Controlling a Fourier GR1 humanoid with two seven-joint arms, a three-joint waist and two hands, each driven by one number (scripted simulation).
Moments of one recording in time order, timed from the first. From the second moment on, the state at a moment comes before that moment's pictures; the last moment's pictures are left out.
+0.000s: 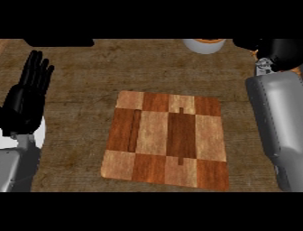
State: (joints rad) left arm -0.27 0.20 0.10 -1.55 0.14 0.11 0.06; right arm -0.85 -0.16 -0.13 -1.19 1.66 -0.12 1.05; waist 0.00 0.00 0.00
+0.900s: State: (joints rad) left arm -0.27 0.20 0.11 -1.55 0.13 0.09 0.06; right arm -0.49 -0.38 -0.35 -1.26 1.37 -0.30 0.76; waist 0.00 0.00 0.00
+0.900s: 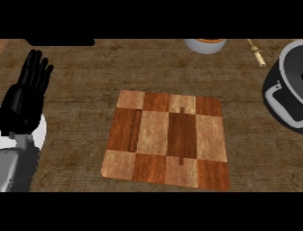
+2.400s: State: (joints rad) left arm -0.26 0.19 0.12 -1.56 0.12 0.09 0.06; right arm -0.53 -0.38 -0.68 -1.05 0.64 -0.54 0.20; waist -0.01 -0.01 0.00
